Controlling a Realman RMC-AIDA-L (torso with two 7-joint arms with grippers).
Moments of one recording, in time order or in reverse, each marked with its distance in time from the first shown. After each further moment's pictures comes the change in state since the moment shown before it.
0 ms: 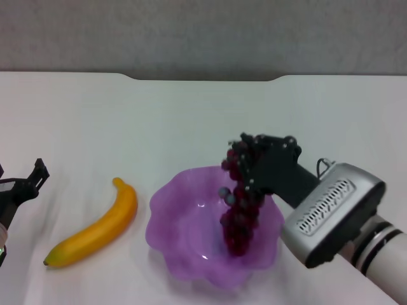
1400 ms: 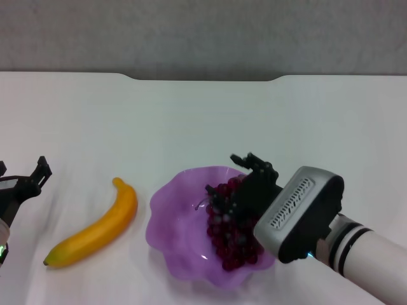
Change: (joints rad) left arm -0.010 0.000 0.000 0.003 0.005 -0.003 0.000; right arm 0.139 -0.005 -0.081 -0.094 0.196 0.151 -0.009
